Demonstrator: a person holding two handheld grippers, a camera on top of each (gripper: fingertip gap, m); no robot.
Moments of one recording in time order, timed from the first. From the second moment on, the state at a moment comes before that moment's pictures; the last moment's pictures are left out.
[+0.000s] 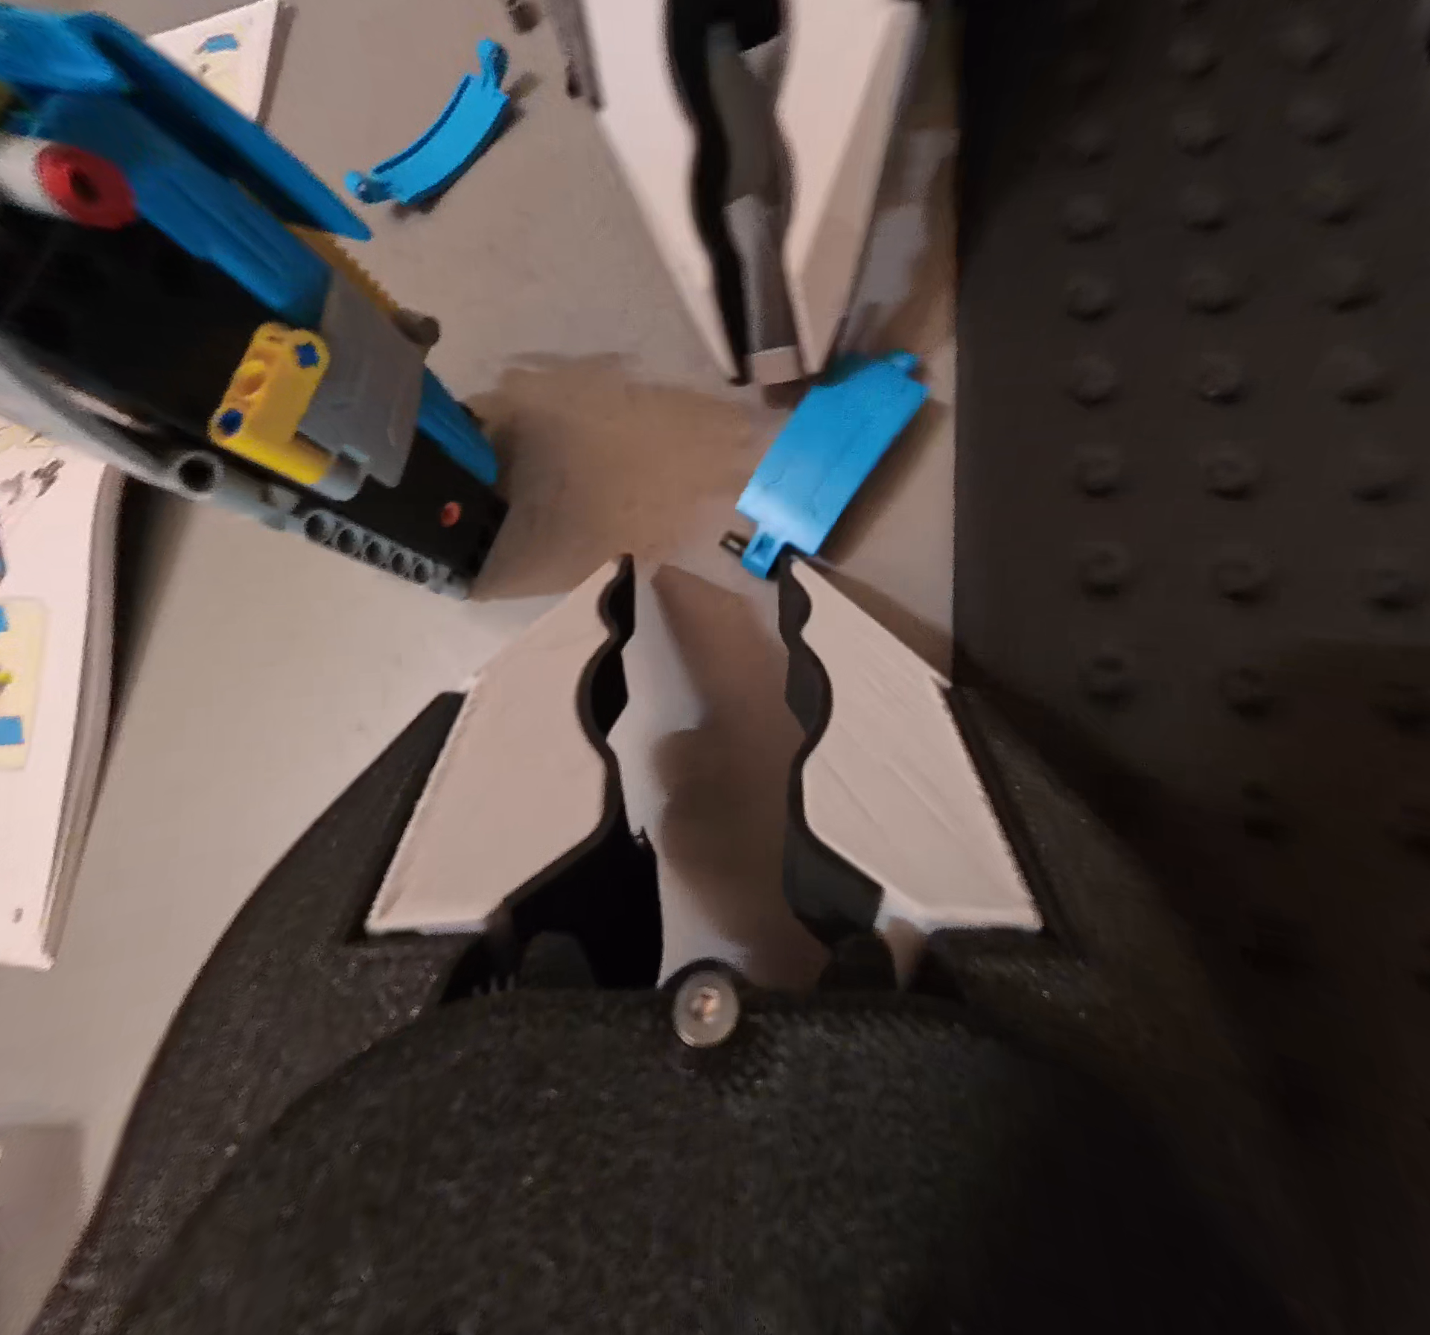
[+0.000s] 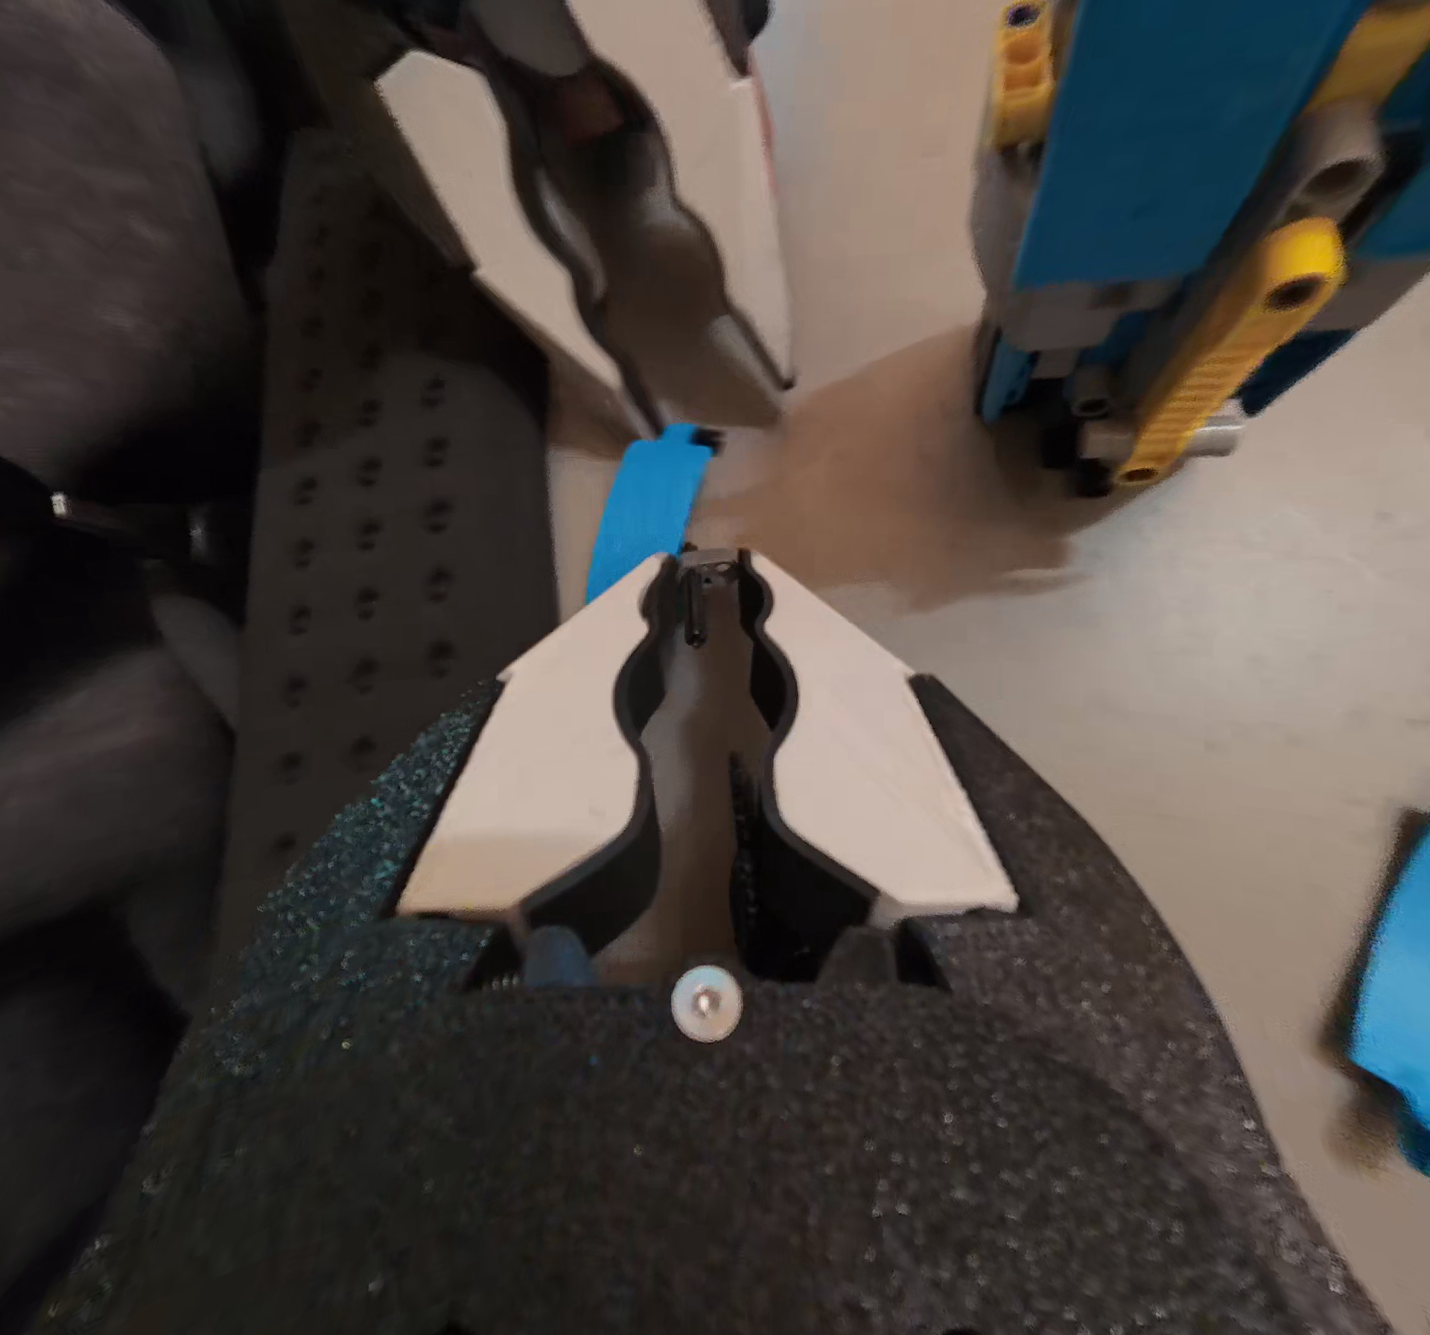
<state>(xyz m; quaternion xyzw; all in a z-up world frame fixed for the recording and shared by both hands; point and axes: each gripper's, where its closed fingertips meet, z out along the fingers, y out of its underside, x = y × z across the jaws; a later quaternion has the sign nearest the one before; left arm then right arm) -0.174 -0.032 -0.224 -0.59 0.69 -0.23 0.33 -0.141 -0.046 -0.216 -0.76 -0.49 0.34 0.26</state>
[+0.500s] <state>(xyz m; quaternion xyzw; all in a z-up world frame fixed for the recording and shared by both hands) -0.176 -0.070 -0.207 -0.84 0.27 -0.46 0.02 -0.151 -0.047 -0.209 -0.78 -0.38 0.46 0.18</state>
